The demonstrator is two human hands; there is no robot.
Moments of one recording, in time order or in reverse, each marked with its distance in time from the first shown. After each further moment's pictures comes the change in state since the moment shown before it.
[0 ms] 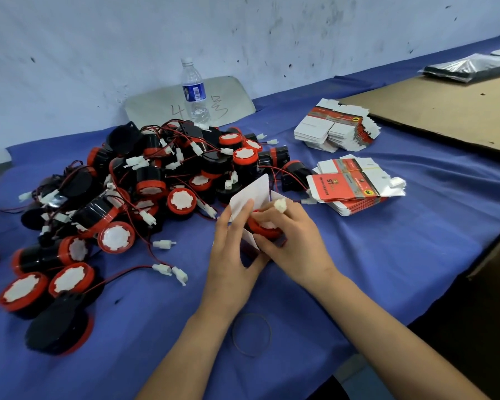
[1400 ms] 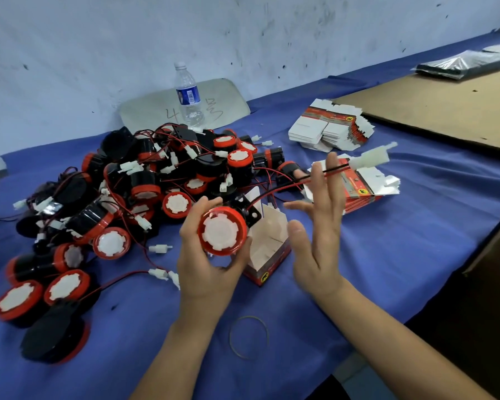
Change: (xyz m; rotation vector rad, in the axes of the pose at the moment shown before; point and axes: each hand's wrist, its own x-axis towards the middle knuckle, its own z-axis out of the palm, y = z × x) left_hand 0.001 0.013 -0.021 -0.001 0.316 0.214; right_hand 0.000 -0.010 -0.016 0.329 0.394 -0.244
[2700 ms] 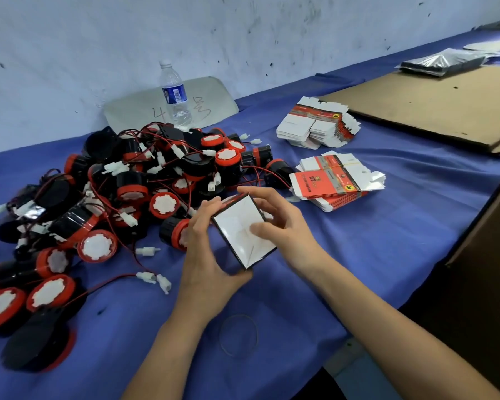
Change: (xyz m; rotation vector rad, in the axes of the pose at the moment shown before) left_hand -0.006 -0.016 0.006 -0.052 -0.337 -0.135; right_hand 0.011 0.006 0.001 0.485 -0.344 0.776
